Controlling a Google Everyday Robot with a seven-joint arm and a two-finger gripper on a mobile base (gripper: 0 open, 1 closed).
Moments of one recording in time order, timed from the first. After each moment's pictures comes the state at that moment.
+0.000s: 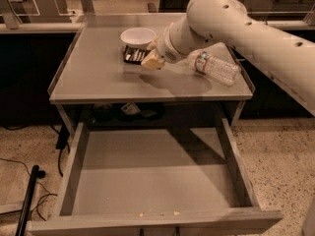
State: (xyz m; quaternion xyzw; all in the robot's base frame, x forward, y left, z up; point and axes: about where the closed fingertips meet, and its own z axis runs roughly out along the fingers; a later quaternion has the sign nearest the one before) arm 0.701 0.017 0.879 -0.59 0.69 0.06 0.41
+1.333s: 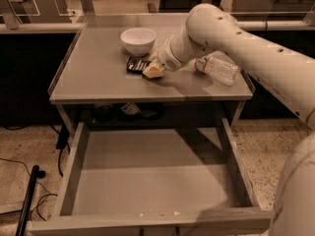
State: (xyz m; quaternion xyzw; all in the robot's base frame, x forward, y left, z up) arm 0.719 0.015 0.828 -0.58 0.72 0.11 0.37
